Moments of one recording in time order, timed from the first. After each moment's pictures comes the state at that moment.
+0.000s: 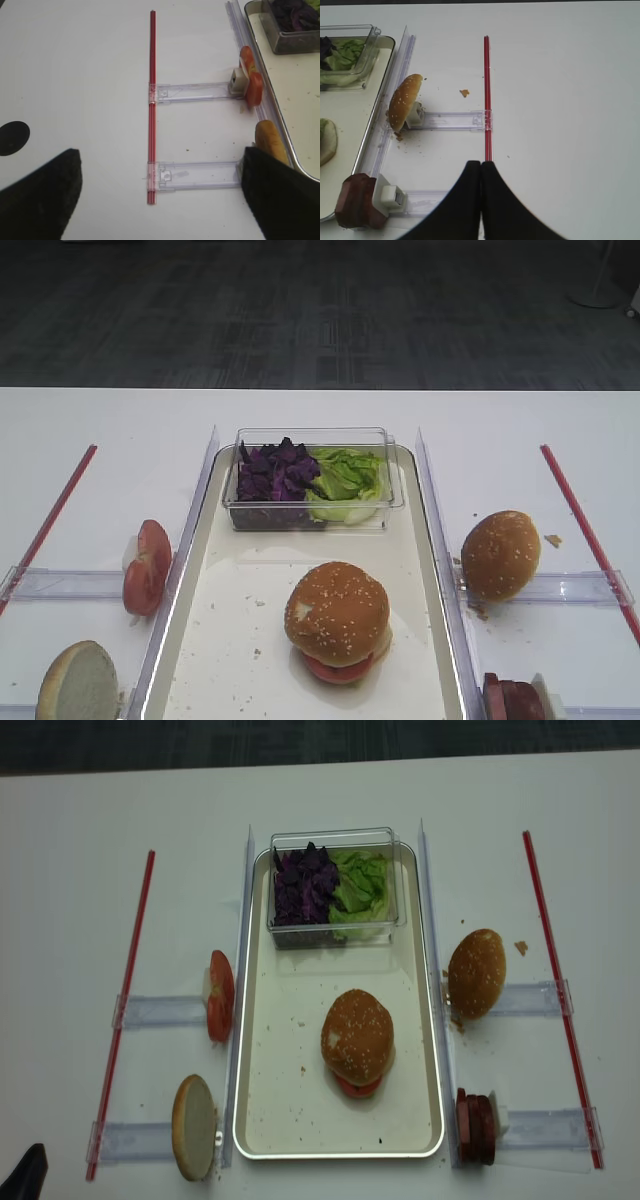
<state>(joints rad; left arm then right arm) 0.00 -0.02 -0.49 0.07 1.18 -0.05 -0.02 -0.02 -0.48 0.07 1.13 -0.02</state>
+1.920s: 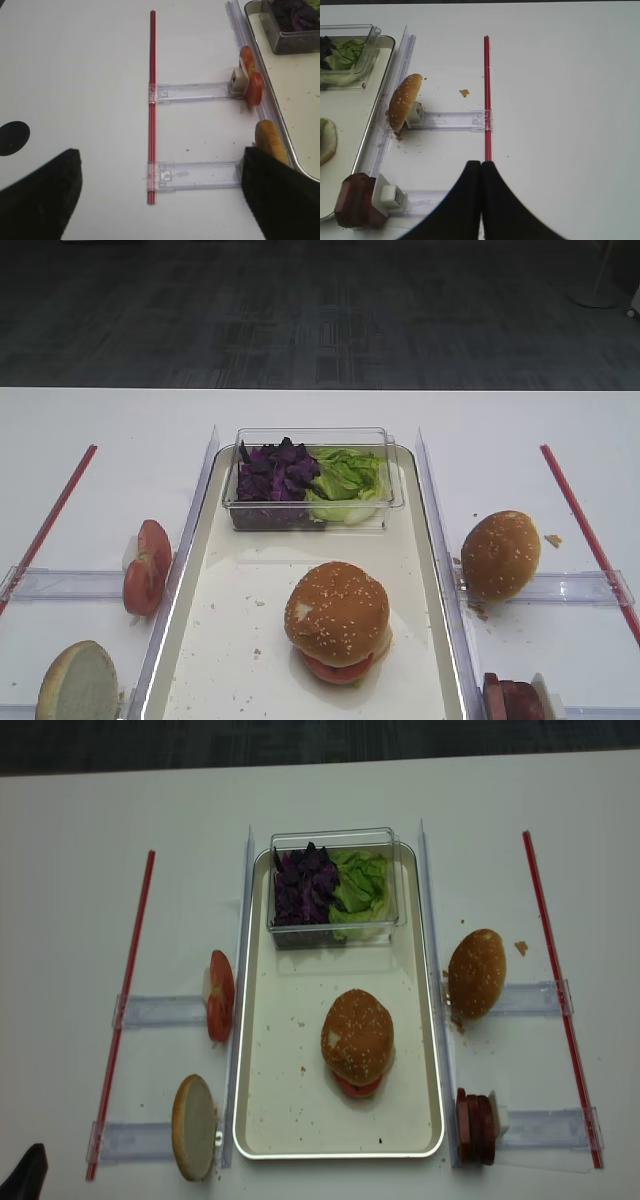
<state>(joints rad) 0.00 -0.02 -0.49 0.07 1.18 -0.05 -0.02 -0.02 -0.48 0.07 1.13 -0.02</state>
